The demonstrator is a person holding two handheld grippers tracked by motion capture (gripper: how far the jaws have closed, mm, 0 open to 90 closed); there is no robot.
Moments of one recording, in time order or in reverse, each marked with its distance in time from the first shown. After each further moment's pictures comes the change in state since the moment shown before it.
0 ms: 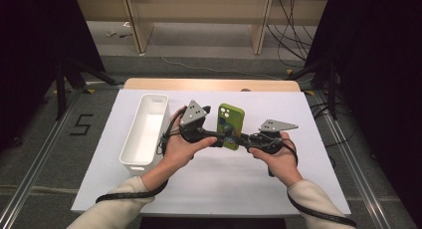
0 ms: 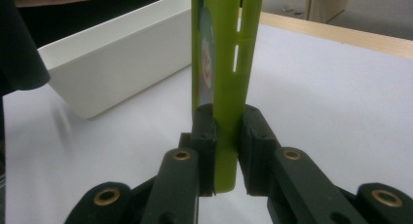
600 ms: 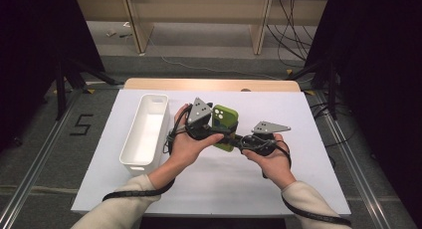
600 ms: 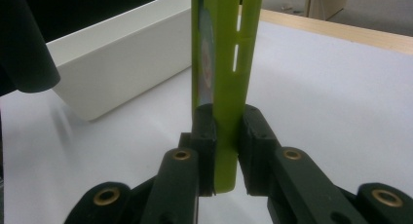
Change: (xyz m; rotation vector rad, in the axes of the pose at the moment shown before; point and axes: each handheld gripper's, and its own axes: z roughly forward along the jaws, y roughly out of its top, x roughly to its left) left arm -0.006 0.006 0.013 -0.007 0.069 -0.006; right arm 0.014 0.000 0.012 0.003 -0.011 0.002
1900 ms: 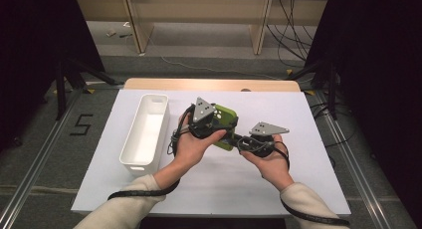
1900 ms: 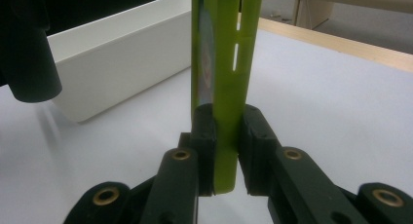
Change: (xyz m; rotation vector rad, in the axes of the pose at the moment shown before) left arm -0.003 -0.001 0.007 0.022 0.068 -0.038; right arm 0.009 0.002 0.000 -0.013 -0.050 -0.042
